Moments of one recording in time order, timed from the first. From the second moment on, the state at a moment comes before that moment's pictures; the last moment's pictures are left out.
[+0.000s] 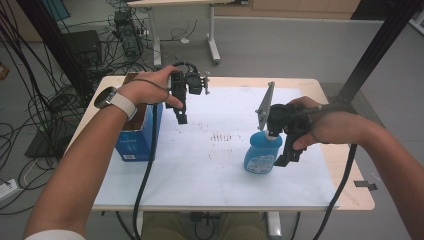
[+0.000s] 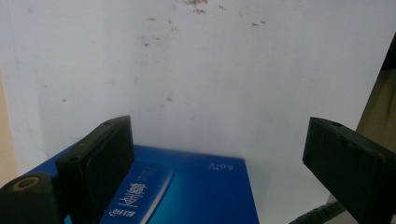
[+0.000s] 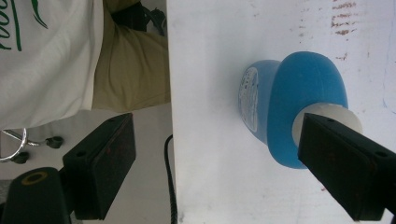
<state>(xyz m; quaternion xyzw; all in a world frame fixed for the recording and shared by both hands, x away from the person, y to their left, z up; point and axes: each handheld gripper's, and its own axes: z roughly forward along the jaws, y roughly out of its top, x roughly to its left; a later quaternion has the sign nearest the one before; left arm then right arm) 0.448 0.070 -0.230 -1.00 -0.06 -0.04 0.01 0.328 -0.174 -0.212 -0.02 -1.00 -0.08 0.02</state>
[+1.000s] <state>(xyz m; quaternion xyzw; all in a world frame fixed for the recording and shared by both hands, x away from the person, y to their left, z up) 0.449 0.067 -0.234 -1.00 -0.06 -0.04 0.00 0.341 -0.215 -0.195 -0.03 -0.99 -0.16 -0.05</state>
